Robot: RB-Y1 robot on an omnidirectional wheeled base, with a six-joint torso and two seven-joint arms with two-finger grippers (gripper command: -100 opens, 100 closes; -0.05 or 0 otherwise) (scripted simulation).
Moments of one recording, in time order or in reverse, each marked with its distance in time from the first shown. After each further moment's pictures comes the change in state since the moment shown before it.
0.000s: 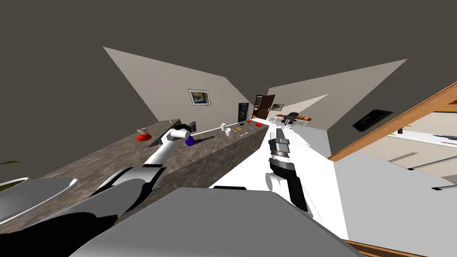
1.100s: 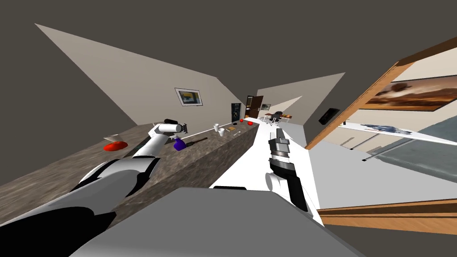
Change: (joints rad) left arm -0.138 0.136 0.049 0.253 0.080 0.279 0.029; right arm 0.000 0.000 0.000 0.000 0.000 0.000 0.000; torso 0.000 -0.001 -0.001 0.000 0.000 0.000
